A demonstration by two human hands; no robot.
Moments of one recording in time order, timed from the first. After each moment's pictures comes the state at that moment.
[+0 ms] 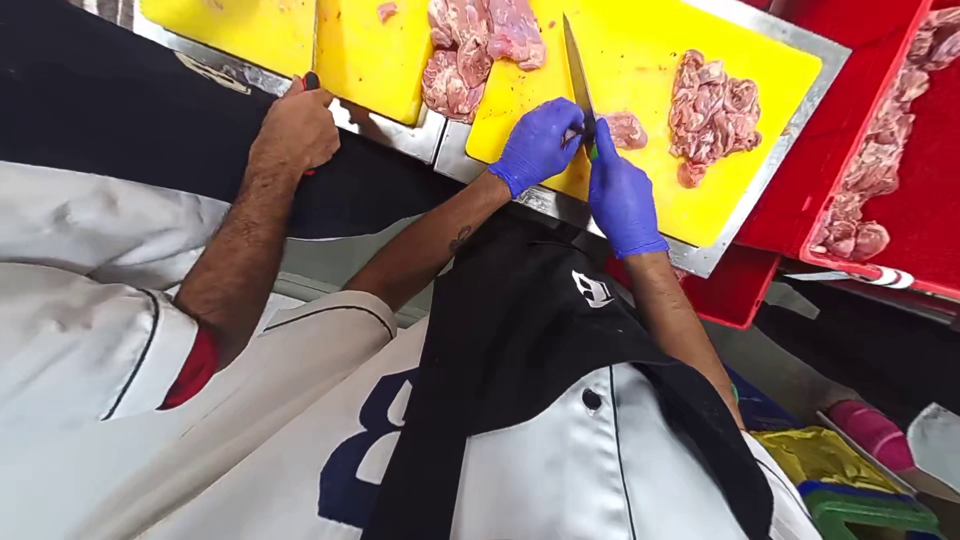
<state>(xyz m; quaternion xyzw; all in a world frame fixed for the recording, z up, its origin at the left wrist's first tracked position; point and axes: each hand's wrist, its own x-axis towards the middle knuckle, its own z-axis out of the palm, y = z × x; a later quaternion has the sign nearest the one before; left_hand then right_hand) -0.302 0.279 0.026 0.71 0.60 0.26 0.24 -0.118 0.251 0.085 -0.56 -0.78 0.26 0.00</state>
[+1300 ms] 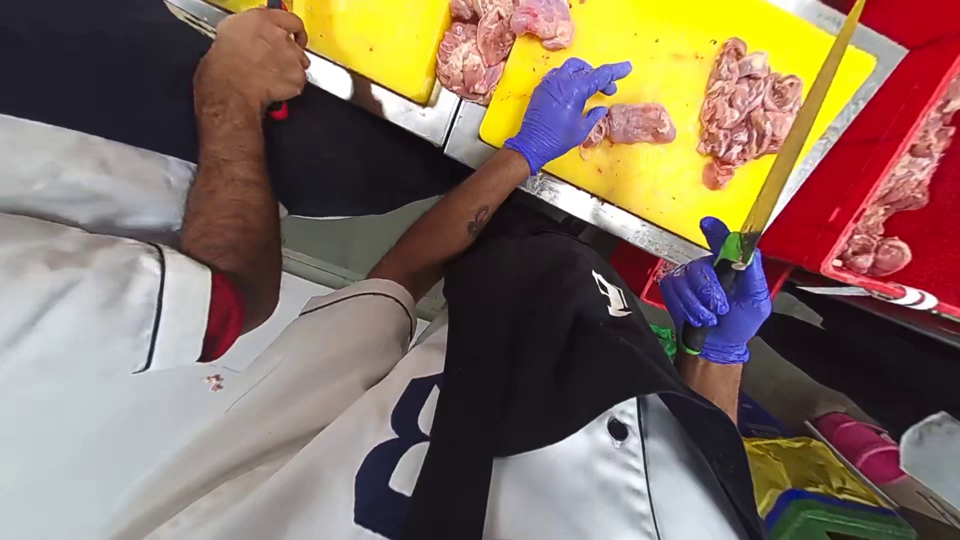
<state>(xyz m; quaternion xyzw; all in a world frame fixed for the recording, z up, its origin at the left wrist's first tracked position) -0.308 0.297 0.017 0.69 0.62 0.30 0.23 -0.001 0.184 0.098 -0.24 -0.16 0.87 0.41</state>
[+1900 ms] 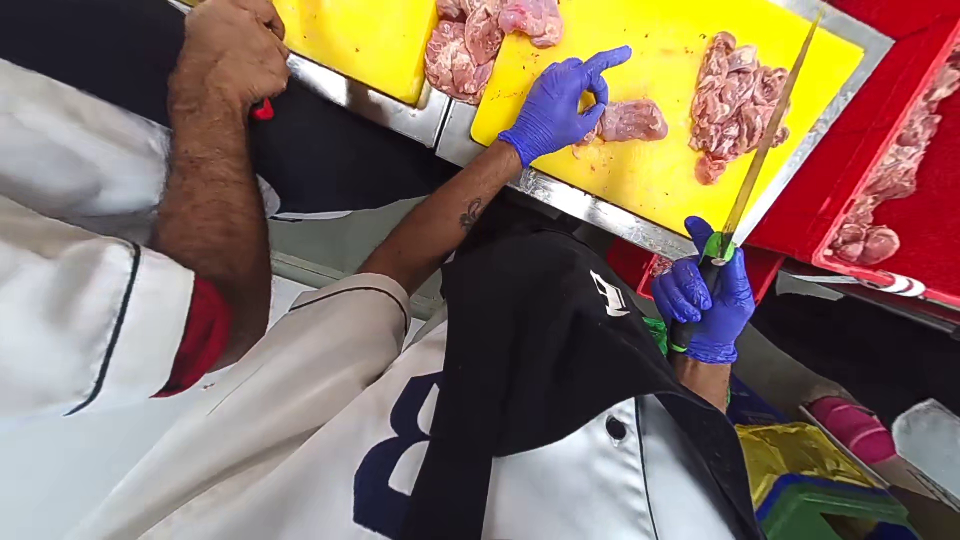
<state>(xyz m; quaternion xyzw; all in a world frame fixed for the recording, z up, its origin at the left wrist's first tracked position) -0.309 0.306 0.013 0.71 0.58 0.32 0.25 -0.003 0.174 0.098 -0.27 -0.16 0.85 0.42</state>
